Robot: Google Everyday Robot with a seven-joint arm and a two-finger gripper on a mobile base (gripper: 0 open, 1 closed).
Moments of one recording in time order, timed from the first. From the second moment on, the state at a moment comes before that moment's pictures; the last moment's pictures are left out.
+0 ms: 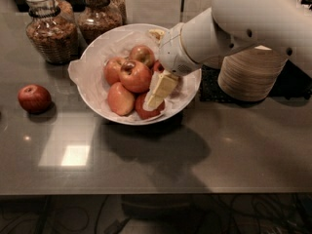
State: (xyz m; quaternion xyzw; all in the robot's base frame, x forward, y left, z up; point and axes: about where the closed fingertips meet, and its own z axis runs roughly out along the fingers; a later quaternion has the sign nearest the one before) arm 0.562 0.015 0.922 -0.69 0.59 0.08 0.41
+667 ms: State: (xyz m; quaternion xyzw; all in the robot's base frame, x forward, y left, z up) arm 0.562 0.015 0.922 -0.69 0.59 0.08 0.41
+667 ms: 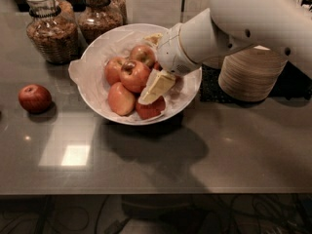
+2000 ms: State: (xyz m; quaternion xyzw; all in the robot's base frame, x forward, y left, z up) arm 0.562 0.016 0.922 -0.69 0.59 0.08 0.41
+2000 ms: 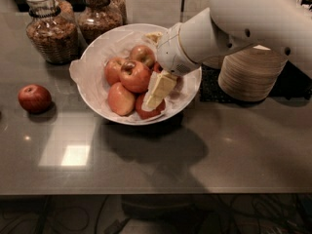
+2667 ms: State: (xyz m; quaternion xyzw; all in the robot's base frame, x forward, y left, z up) arm 0.570 0.028 0.923 -0.70 0.58 0.09 0.41
